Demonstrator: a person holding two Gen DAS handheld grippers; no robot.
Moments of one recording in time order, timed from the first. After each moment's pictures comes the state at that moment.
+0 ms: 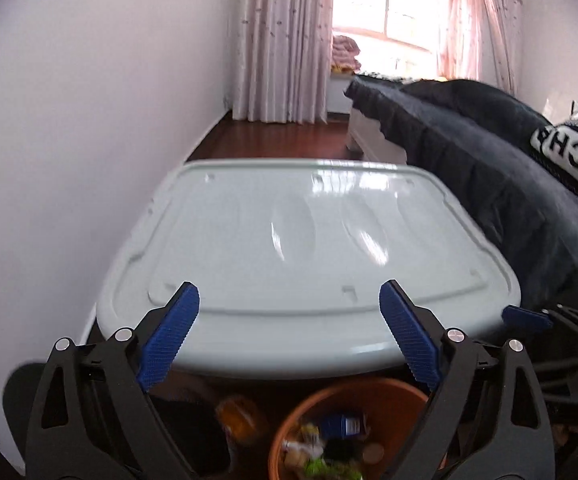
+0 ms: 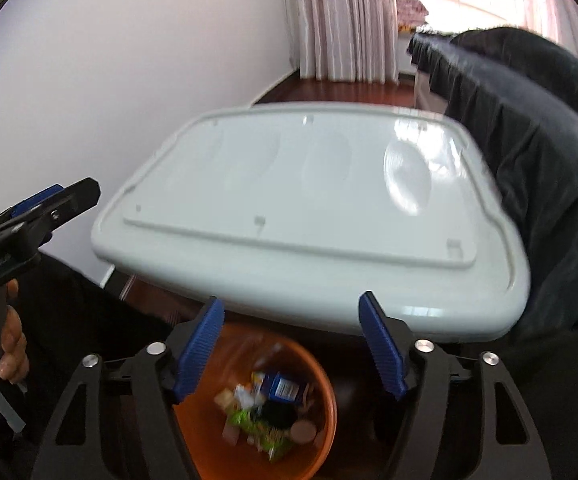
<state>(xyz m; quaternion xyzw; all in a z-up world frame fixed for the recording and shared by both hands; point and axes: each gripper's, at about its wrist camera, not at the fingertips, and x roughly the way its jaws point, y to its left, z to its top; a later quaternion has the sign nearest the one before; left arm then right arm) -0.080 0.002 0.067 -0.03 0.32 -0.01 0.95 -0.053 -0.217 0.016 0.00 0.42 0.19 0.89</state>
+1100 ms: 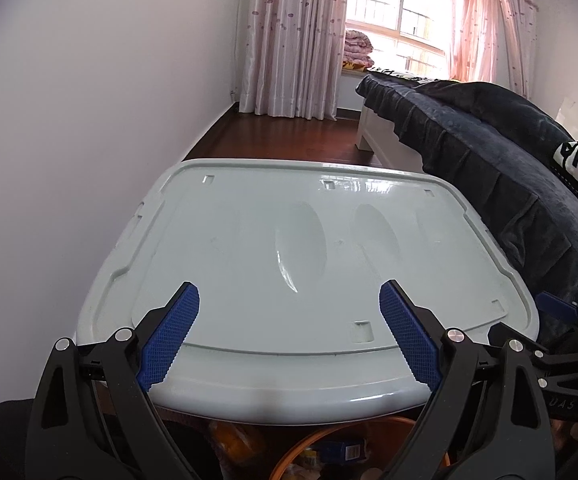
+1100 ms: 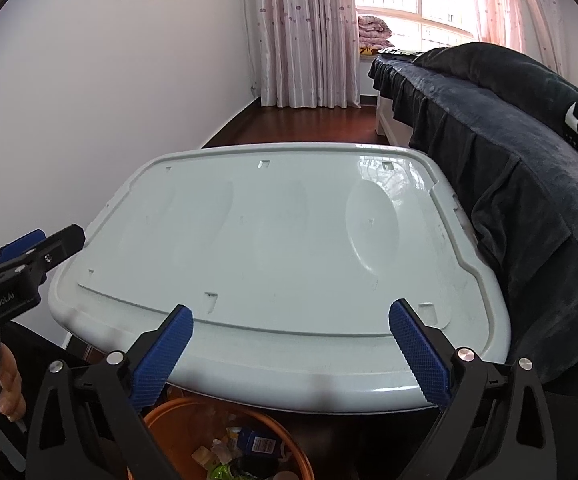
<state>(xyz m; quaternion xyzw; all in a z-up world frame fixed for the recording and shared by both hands) -0.026 0.012 0.050 -0.04 0.33 0.01 0.94 0.004 -0.220 0.019 0.01 0.39 0.12 0.91</state>
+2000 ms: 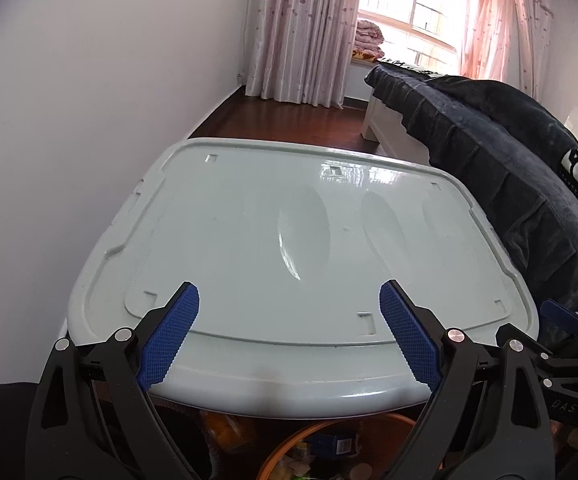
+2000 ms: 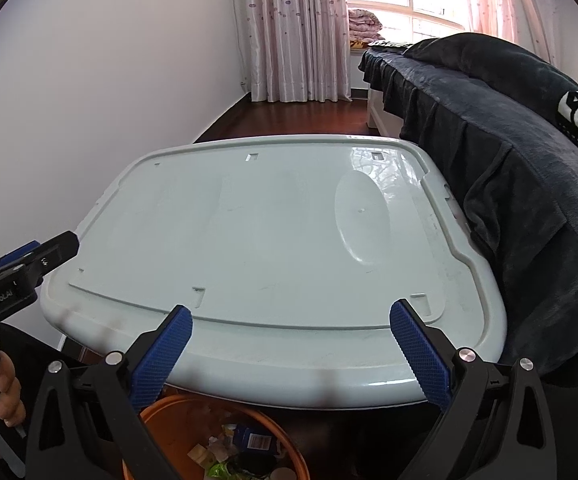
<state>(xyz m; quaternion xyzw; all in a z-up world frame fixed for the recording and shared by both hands) -0.018 0.020 0.040 -0.07 0.36 0.01 0.93 0.006 -0.225 0.013 0.01 0.40 0.10 0.91</state>
